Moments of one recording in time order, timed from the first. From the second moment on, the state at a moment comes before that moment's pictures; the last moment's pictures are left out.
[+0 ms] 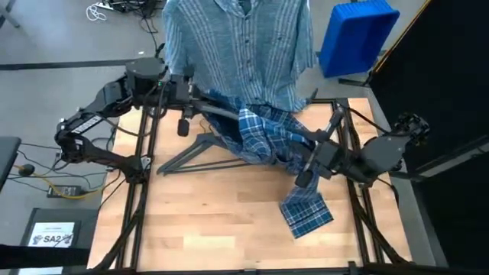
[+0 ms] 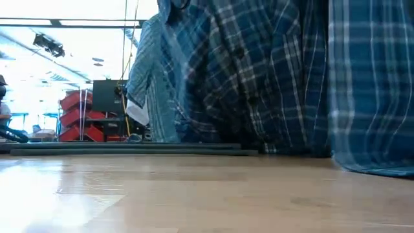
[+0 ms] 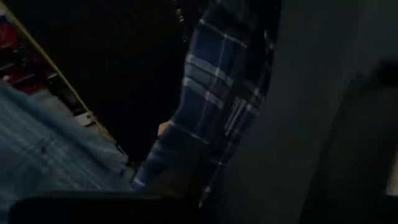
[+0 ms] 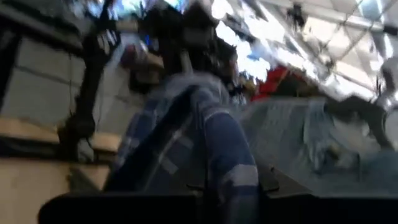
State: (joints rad) left arm 0.32 1.20 1.69 -0.73 0.25 0.41; right arm 0.58 1.40 1.75 -0.34 1.18 -0.50
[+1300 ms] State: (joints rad) left arm 0.08 1.65 1.69 -0.98 -0.23 0.19; right arm 0.33 1.41 1.14 -0.35 1.01 0.40
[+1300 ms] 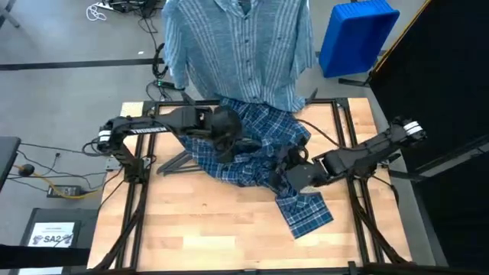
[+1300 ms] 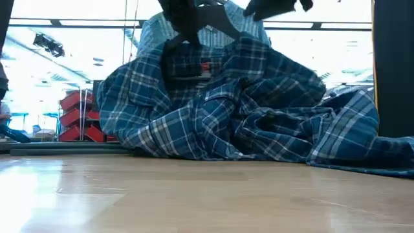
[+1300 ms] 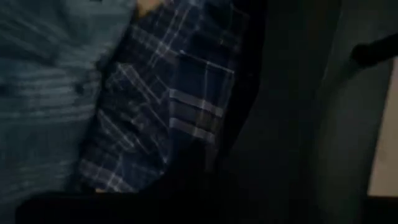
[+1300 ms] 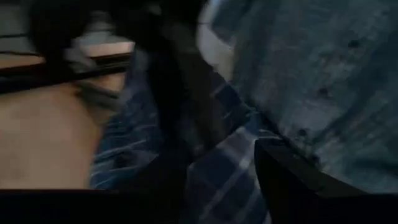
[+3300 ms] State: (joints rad) left arm 0.01 1.50 1.71 -0.88 -0.32 0.23; right arm 0.35 1.44 1.29 -0.81 1.18 0.83
